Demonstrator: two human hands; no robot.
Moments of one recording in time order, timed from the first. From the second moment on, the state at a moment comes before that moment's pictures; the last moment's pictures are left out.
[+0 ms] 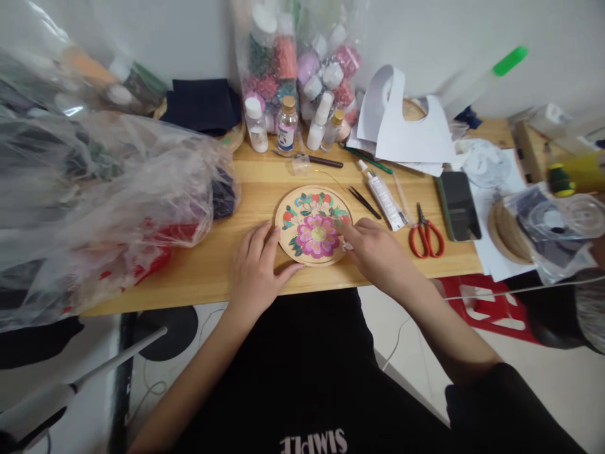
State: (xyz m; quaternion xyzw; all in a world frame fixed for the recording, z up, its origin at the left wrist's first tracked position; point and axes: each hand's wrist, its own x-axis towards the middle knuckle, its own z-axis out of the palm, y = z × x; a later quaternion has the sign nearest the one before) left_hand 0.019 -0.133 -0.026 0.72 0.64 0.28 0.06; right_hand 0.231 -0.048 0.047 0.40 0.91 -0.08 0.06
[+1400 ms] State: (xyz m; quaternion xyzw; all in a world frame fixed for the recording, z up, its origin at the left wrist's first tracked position) left_hand 0.110 -0.167 0.053 0.63 0.43 0.51 0.39; right_hand 0.254 -0.155 0.051 0.36 0.32 -0.68 -0.55
